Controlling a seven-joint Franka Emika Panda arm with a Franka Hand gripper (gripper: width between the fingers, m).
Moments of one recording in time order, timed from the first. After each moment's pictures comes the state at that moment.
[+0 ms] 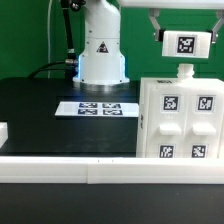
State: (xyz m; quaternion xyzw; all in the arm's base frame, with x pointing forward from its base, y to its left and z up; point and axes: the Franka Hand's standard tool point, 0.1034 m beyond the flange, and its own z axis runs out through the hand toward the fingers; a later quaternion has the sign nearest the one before) arm 0.589 0.085 0.187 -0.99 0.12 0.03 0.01
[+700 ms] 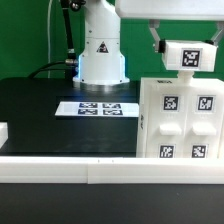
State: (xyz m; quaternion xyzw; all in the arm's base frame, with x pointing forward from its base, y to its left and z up) arm 0.603 0.083 0.173 -1.00 0.08 0.03 0.01
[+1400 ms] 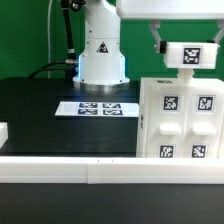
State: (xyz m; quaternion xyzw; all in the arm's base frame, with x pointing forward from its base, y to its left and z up) arm 0.589 0.081 0.172 -0.99 0.10 -0.01 0.02
